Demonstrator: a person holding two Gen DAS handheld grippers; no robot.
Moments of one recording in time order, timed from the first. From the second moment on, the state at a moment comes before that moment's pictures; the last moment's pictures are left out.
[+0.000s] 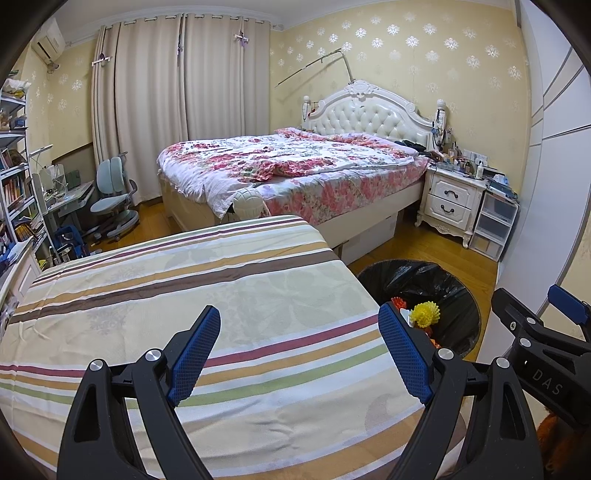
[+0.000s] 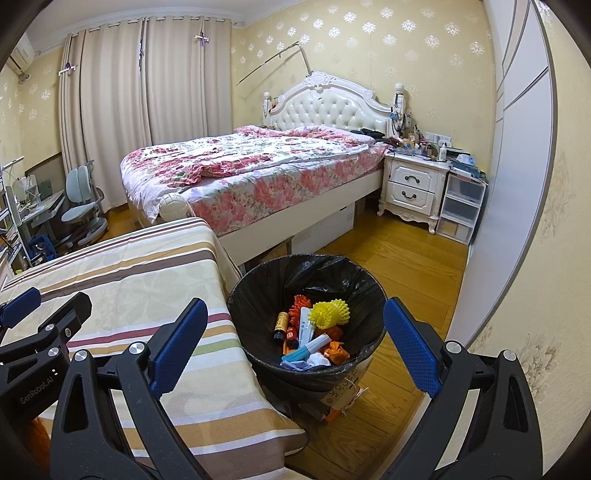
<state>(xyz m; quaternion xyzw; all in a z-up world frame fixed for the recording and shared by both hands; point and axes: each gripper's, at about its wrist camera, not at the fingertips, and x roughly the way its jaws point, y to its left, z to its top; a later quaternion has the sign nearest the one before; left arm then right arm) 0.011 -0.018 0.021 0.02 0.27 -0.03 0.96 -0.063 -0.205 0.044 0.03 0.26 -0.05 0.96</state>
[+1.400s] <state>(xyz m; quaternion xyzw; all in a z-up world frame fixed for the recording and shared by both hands) 0.001 -0.028 0.021 0.02 0.27 -0.04 0.96 -0.064 -0.207 0.045 0.03 0.26 -0.05 0.96</state>
